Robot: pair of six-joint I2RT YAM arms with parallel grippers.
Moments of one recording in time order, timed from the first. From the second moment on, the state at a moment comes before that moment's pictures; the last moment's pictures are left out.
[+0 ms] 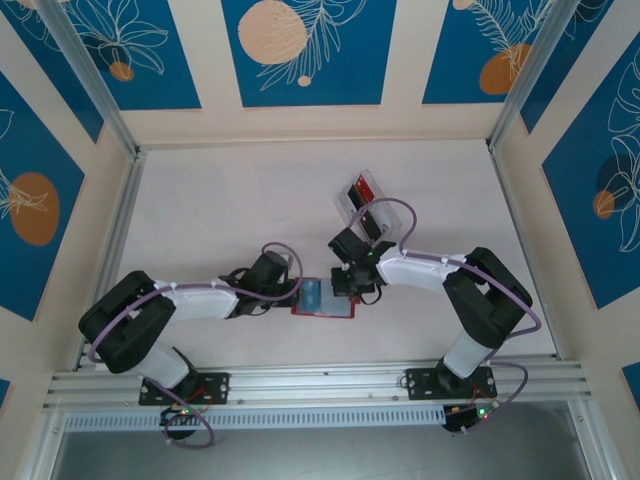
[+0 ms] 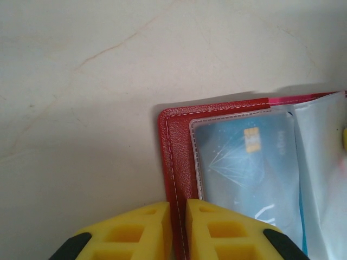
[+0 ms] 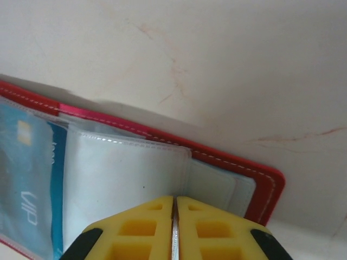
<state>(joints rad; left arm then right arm) -0.78 1.53 0.57 0.03 0.08 -0.68 0.76 1.64 0.89 -0.49 -0.08 0.64</state>
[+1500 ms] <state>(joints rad) -0.78 1.53 0.57 0.03 0.08 -0.67 0.82 1.72 1.03 -0.61 0.09 0.56</state>
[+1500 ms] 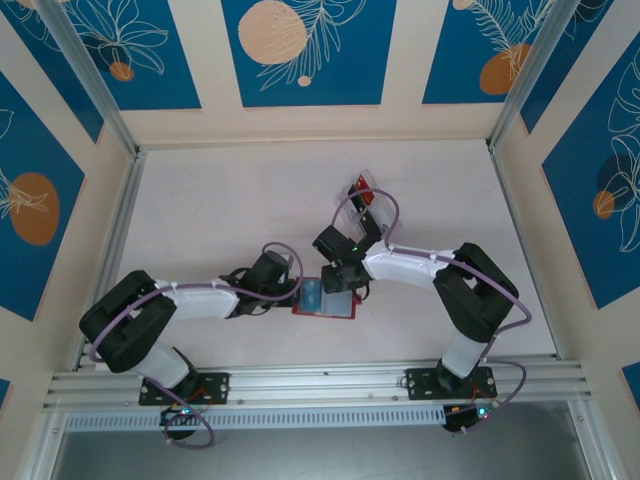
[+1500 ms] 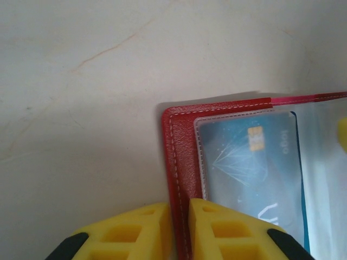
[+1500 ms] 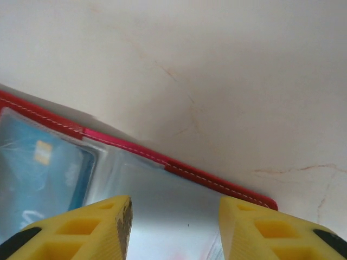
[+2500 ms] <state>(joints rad) -0.78 1.53 0.57 0.03 0.08 -0.67 0.88 1.76 1.11 -0.69 0.17 0.55</state>
